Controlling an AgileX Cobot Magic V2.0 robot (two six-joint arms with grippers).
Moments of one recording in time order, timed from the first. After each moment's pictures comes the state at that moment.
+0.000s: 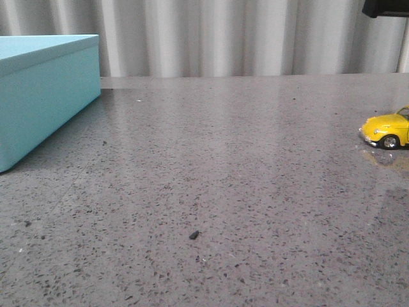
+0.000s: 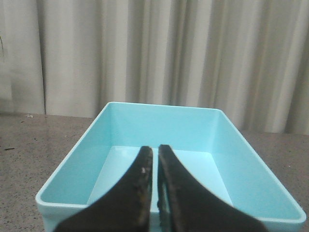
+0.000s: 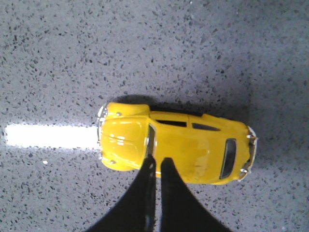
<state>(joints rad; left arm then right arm) 0.01 0.18 -0.28 0.02 0.11 -0.16 0.04 1.52 -1.29 0.05 1.10 0.08</state>
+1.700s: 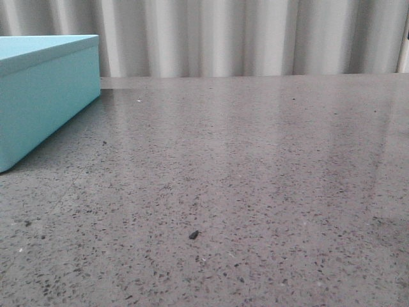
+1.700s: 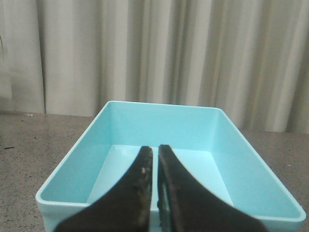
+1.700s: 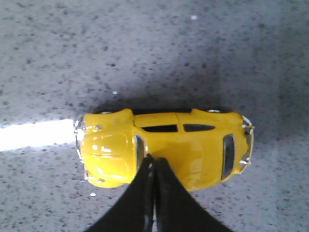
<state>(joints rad) 0.01 0.18 -0.28 0.03 0.11 -0.16 -0.09 1.59 -1.30 -0.05 1.15 0.09</state>
